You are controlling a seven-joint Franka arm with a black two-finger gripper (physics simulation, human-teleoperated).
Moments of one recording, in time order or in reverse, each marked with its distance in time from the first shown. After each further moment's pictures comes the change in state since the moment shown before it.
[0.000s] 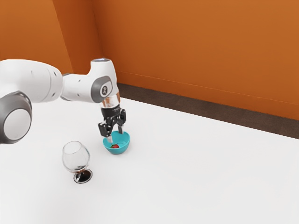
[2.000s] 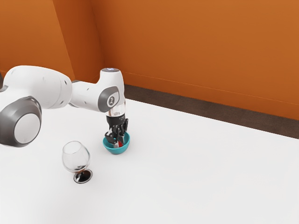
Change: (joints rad) arm -0.025 0.074 -0.004 0.017 0.057 0.037 -0.159
